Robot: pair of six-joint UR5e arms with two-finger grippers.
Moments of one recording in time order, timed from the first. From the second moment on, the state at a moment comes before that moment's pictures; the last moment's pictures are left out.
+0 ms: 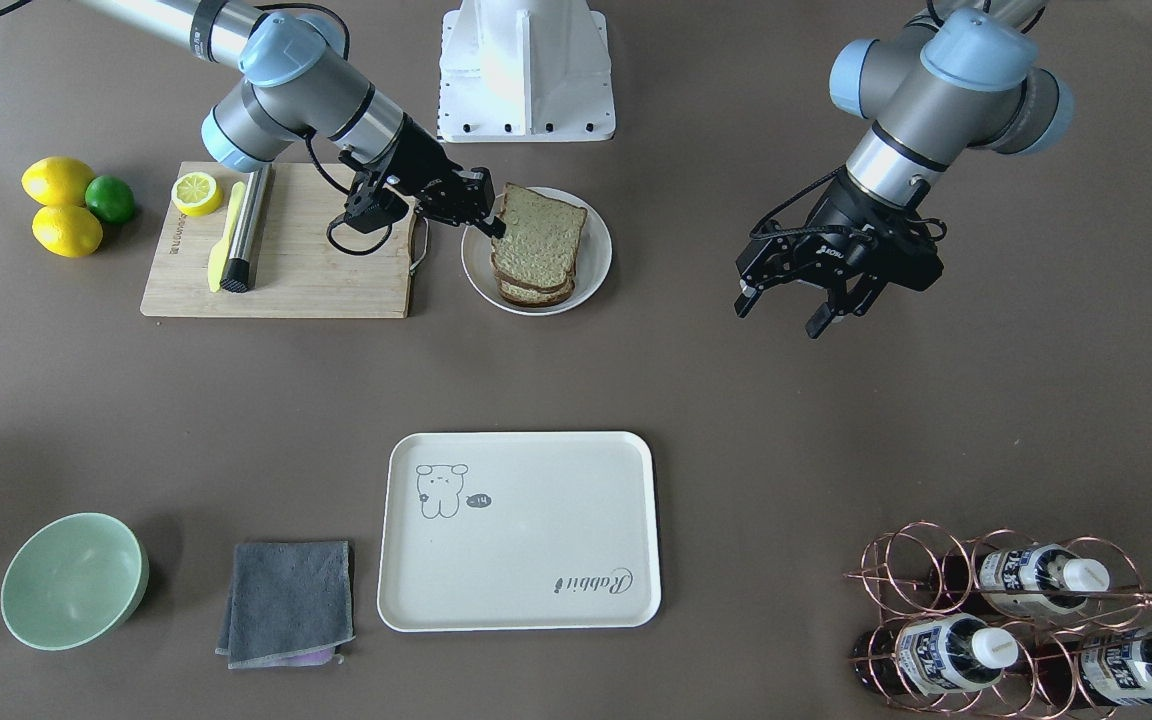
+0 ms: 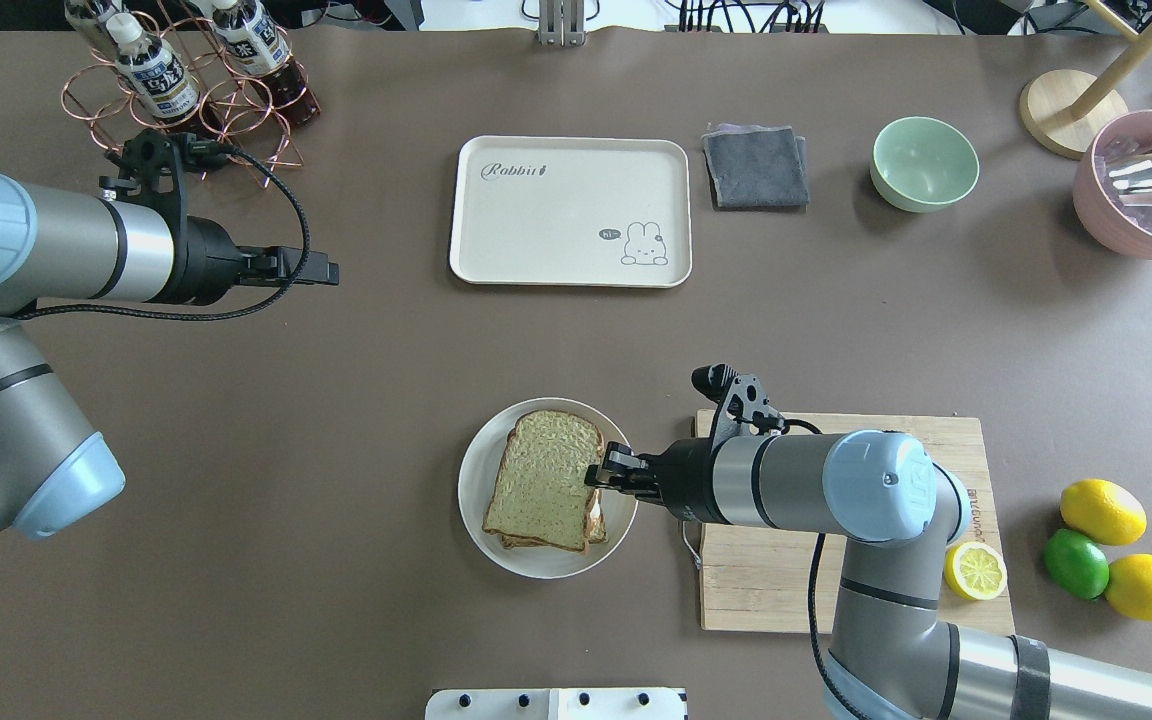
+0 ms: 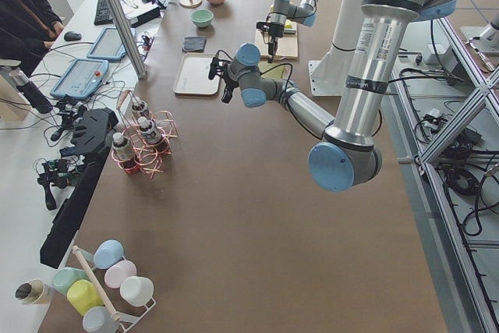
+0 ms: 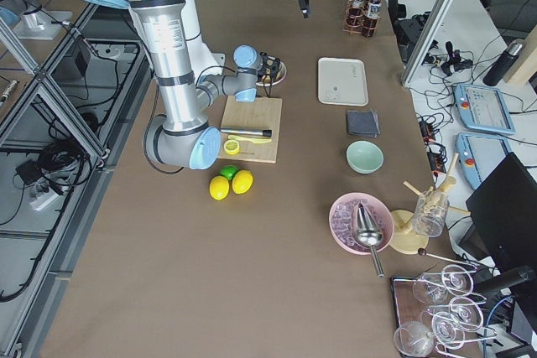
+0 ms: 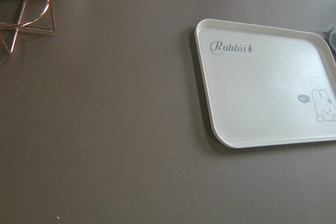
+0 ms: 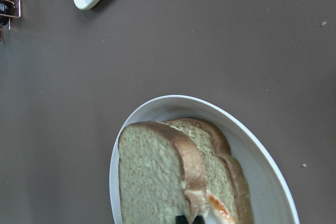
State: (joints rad) left arm -0.76 -1.83 -1.82 -2.26 -1.91 -1.13; right arm 0.33 -1.22 1.67 -0.54 1.71 1.77
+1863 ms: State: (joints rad) left arm -0.54 -1.93 -1.81 -2.26 -1.75 -1.31; right arm 0.64 -1.23 1.90 -1.11 1.90 1.60
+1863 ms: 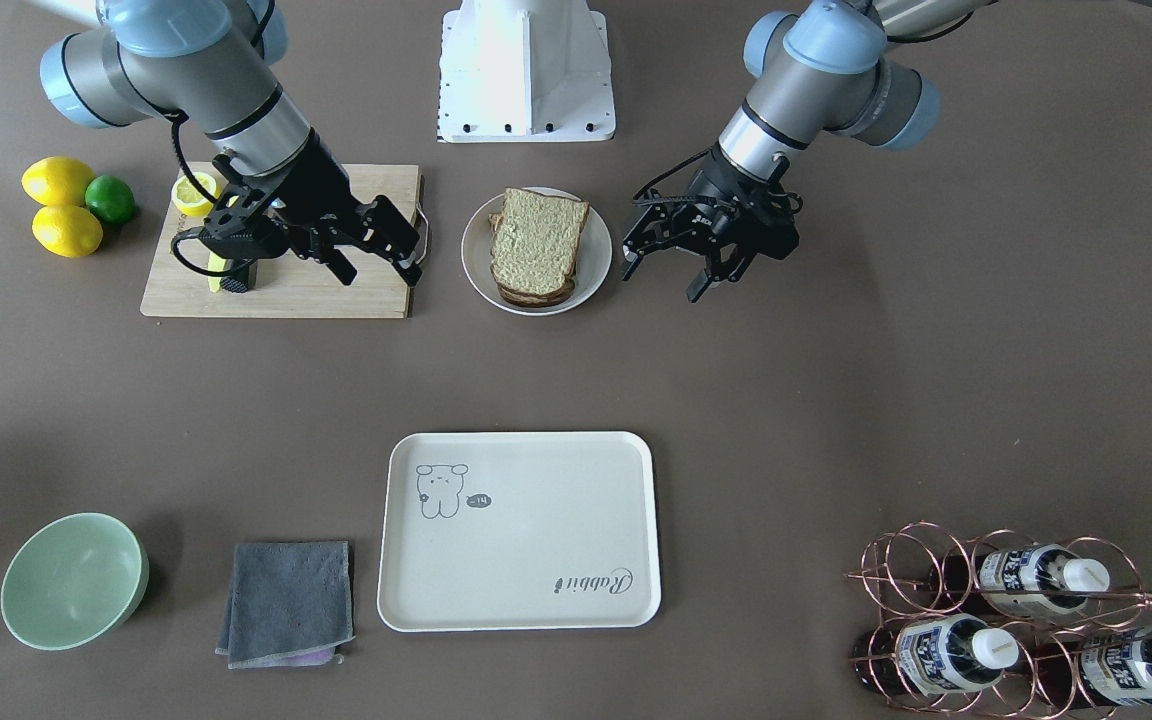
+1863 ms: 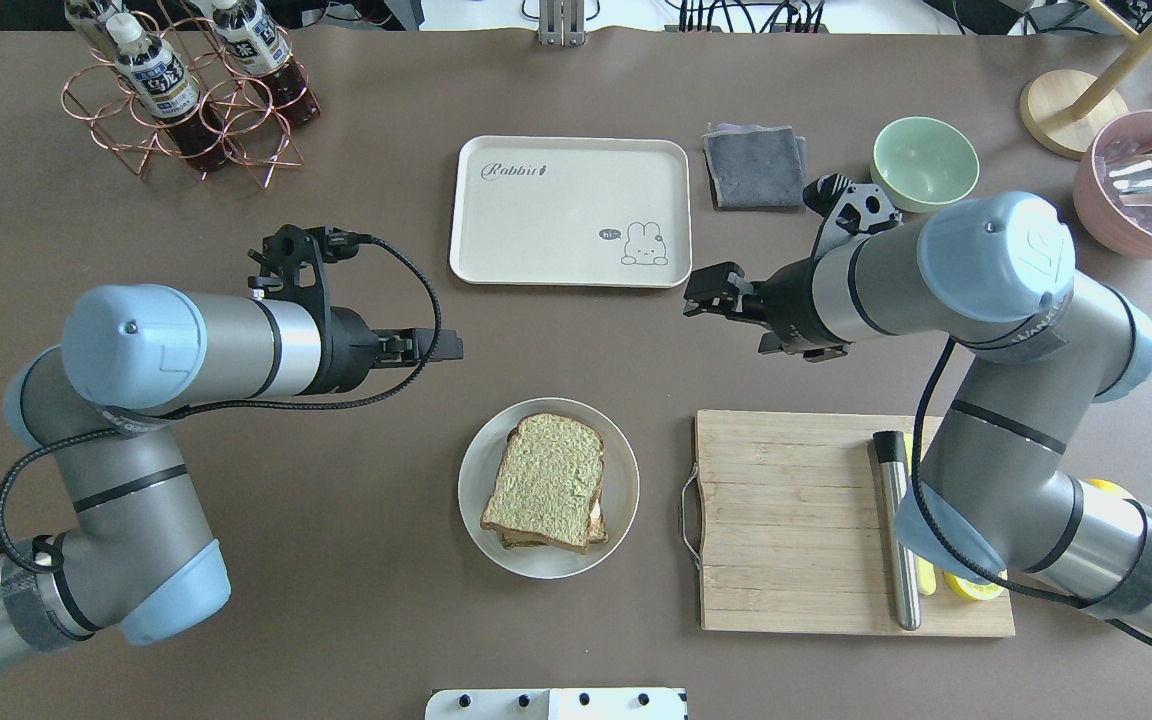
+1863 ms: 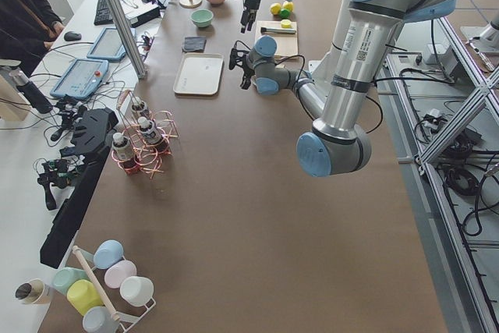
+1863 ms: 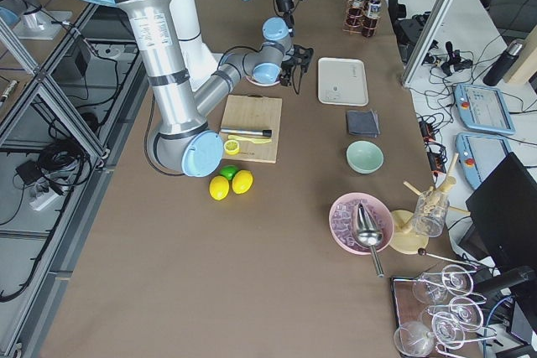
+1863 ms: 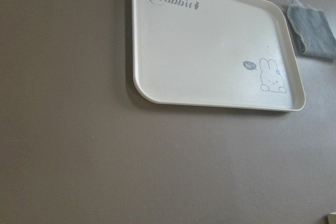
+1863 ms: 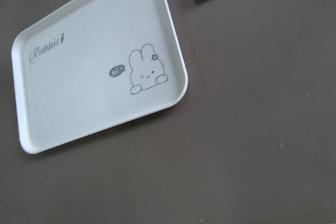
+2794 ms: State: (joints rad) left arm -0.37 -1.94 -1.79 -2.26 -1.63 -1.36; right arm 0.88 -1.32 1.87 -1.46 2.01 0.98
